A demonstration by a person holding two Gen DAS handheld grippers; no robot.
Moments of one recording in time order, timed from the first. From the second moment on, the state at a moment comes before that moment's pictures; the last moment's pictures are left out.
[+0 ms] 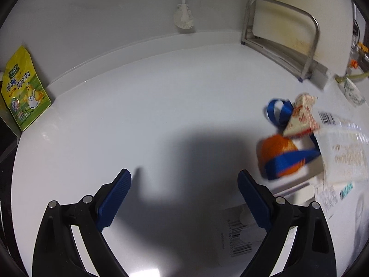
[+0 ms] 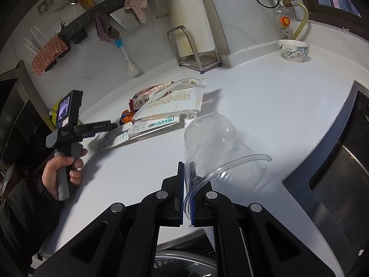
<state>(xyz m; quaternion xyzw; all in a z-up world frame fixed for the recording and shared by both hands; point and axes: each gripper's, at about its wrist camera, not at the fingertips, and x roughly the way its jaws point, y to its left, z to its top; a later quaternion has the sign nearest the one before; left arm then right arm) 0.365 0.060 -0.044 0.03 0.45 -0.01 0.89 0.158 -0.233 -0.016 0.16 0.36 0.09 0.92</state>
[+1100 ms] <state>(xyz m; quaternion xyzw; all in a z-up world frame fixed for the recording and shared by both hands) 0.272 -0.062 -0.044 0.10 0.45 -0.16 0.87 0.131 -0.266 -0.006 0.18 0.34 0.07 0.92</state>
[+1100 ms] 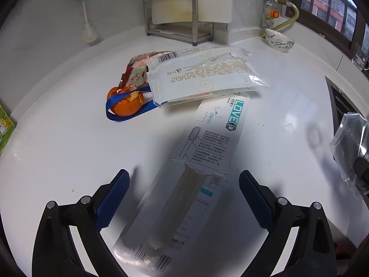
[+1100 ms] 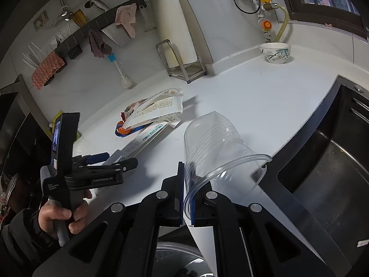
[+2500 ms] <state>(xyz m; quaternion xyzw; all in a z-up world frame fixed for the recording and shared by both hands) 0.155 -0.018 0.010 0.05 0.40 -0.17 0.90 0.077 -0.237 -0.004 0.18 0.34 0.08 0.92</state>
